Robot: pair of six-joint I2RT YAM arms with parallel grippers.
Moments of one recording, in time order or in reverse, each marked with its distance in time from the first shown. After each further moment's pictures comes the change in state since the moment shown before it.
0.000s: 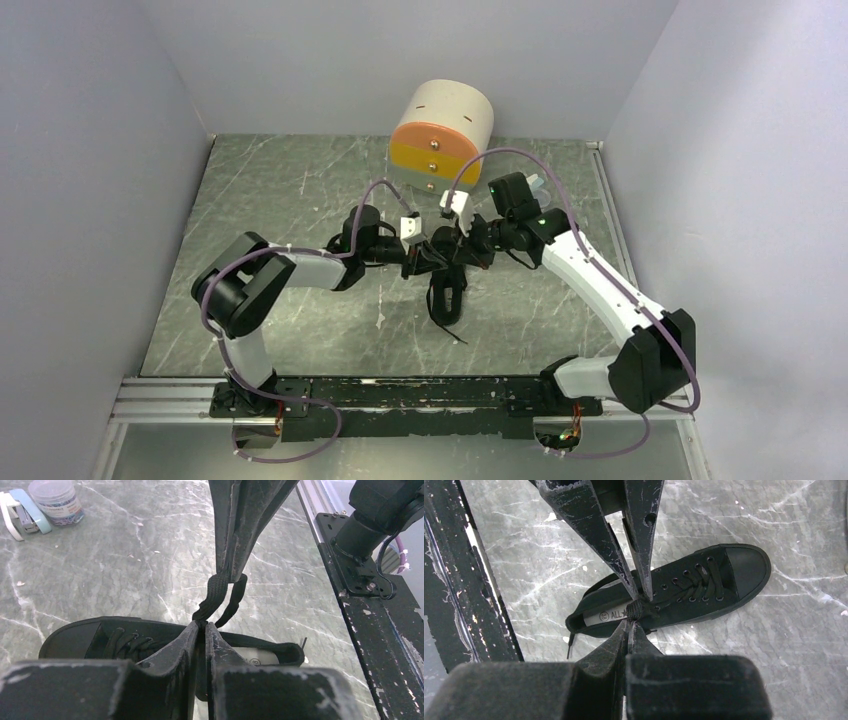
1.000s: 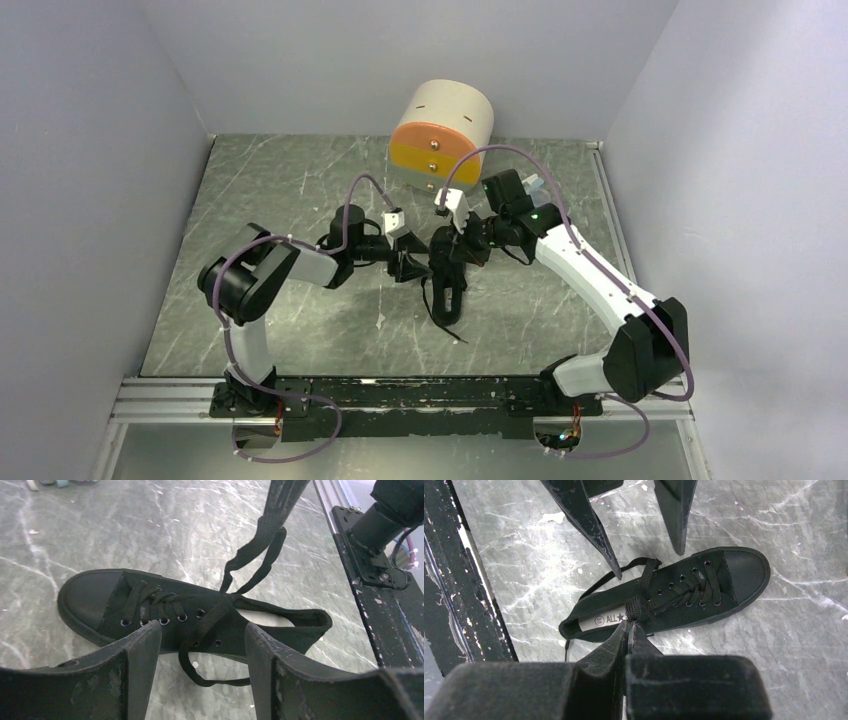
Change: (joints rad) left arm 0.116 0.070 -0.048 0.093 0.051 -0.056; right arm 0.010 0.051 0.030 0.005 0.016 0.000
